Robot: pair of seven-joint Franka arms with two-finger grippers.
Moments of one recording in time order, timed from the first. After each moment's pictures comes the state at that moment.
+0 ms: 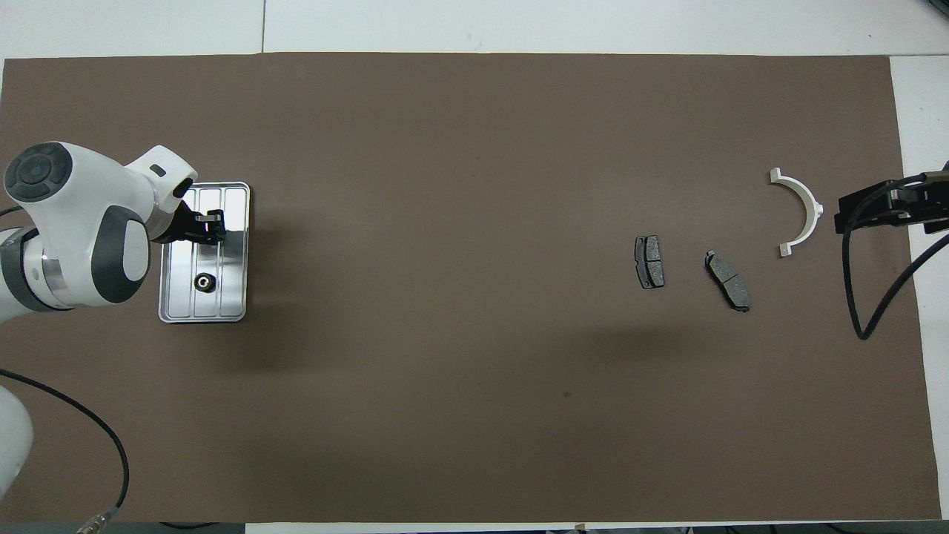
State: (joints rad) left arm -0.02 0.35 0.01 -1.96 0.00 2.32 -0.06; right arm -0.06 0.03 0.02 -1.56 -0.04 1.53 0.00
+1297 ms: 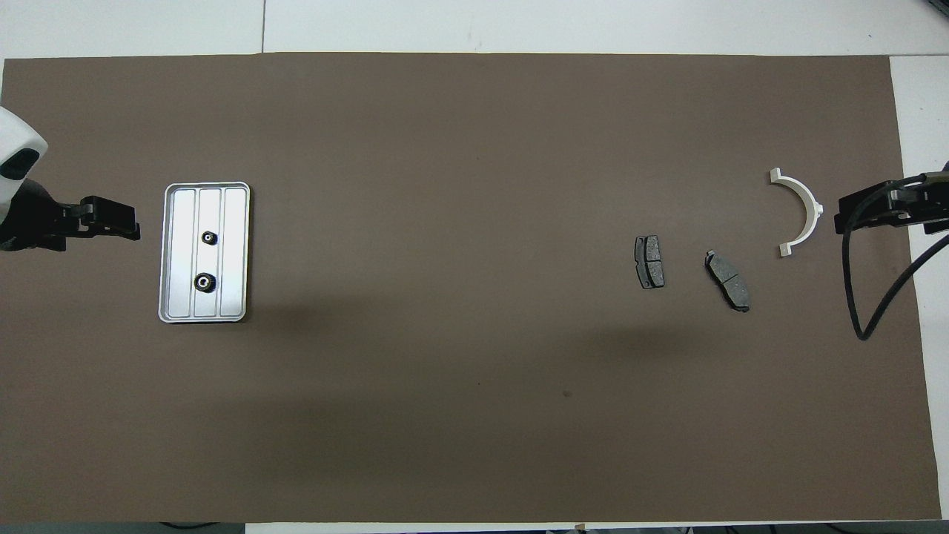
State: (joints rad) left arm 0.00 0.00 0.01 -1.79 0.00 1.78 -0.06; right arm -0.06 0.02 0.02 -1.56 -0.04 1.53 0.00
